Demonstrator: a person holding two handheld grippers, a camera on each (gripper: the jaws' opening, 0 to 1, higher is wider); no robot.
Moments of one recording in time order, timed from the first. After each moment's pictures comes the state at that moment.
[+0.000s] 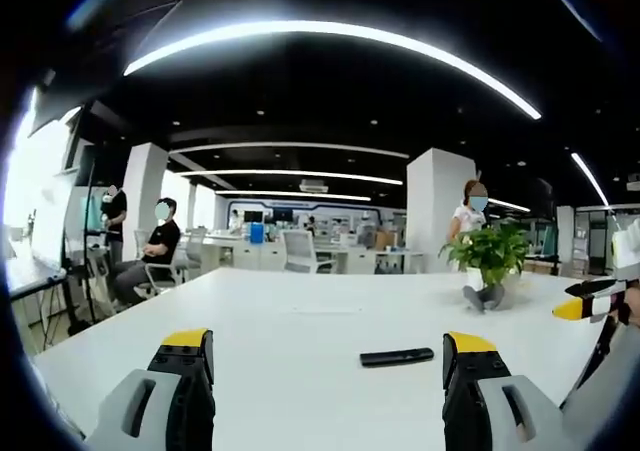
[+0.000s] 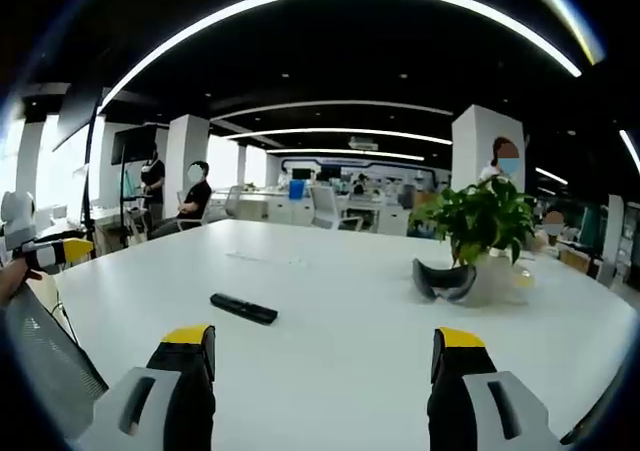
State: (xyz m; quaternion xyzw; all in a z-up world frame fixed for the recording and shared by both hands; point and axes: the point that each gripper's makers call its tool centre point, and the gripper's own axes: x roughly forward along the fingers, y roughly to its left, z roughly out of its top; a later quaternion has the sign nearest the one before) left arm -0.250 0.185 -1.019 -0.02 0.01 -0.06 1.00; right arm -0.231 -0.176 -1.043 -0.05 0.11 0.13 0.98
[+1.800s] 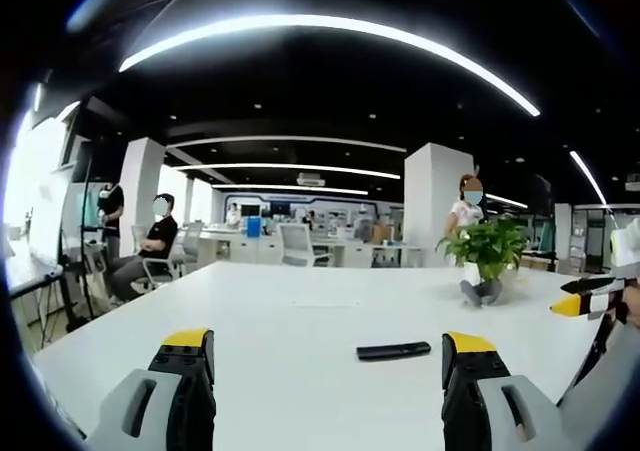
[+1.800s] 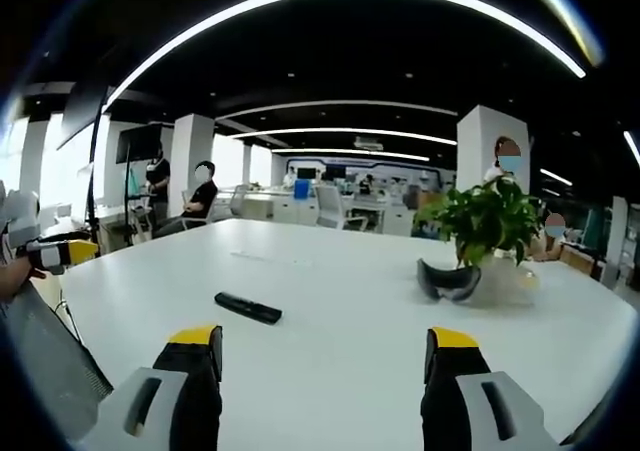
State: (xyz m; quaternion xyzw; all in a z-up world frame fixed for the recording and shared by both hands) left arm -0.250 0.180 -1.022 -0.03 0.03 -0.07 1.00; right arm -0.232 -0.176 -1.042 -0.05 0.11 0.14 0.98
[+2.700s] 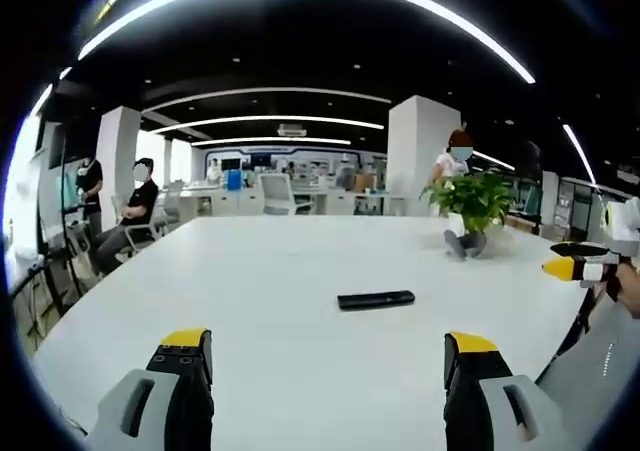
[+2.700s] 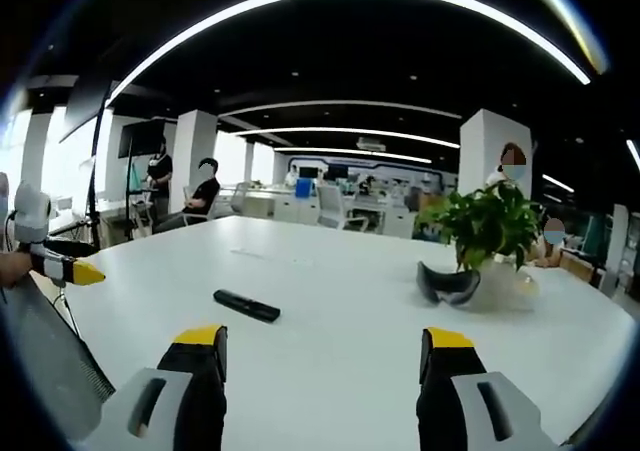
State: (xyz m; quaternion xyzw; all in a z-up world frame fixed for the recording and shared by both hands) left arm -0.248 0.157 -1.075 -0.01 0.17 -0.12 0.98; right arm -0.231 -0.175 -1.042 -0.06 0.11 0.14 0.98
